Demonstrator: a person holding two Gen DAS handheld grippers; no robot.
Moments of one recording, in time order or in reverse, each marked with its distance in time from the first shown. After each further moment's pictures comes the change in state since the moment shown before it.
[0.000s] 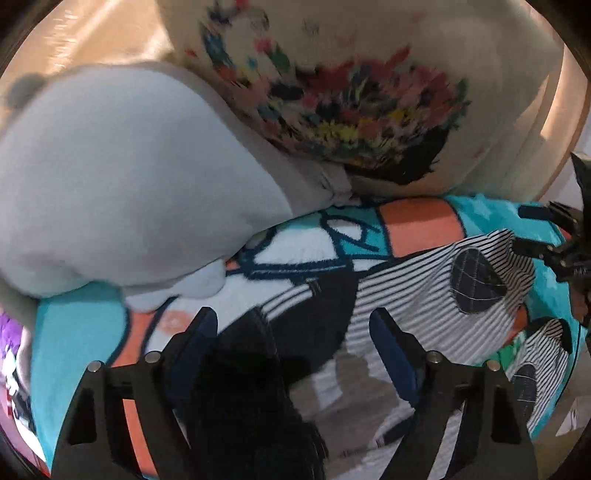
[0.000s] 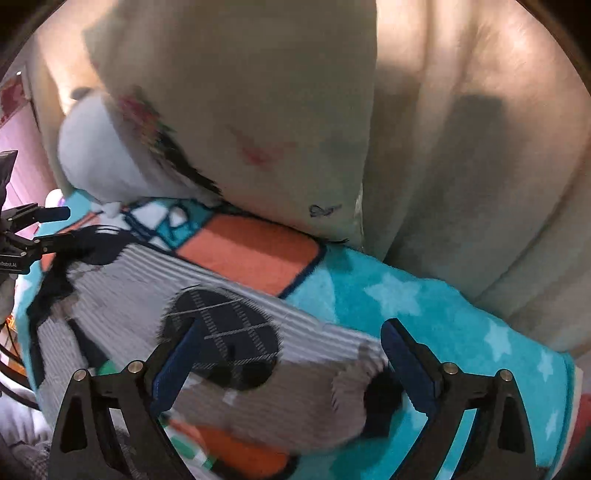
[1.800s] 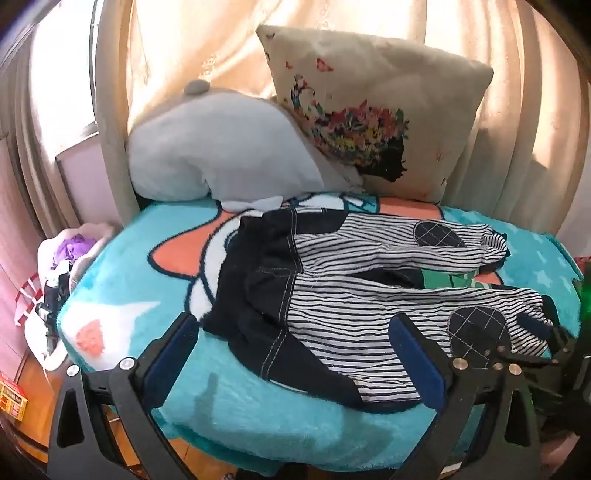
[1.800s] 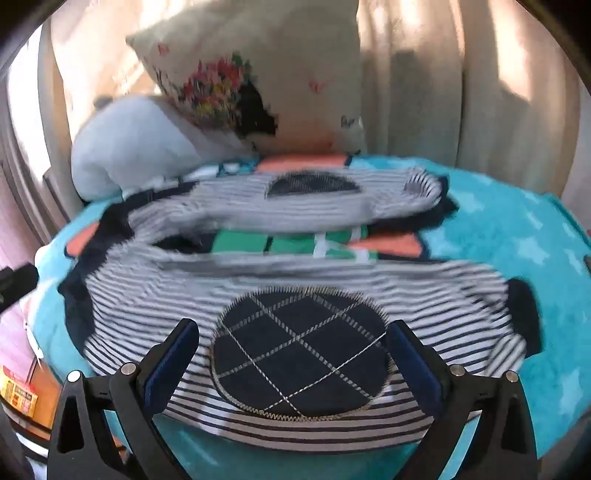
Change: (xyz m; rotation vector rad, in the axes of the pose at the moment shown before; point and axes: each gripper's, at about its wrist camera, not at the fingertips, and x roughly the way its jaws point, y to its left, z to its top) left arm -0.143 -0.083 -0.173 -0.226 -0.276 0.278; right arm -0.061 0.146 -0.153 0.272 -0.212 -0.143
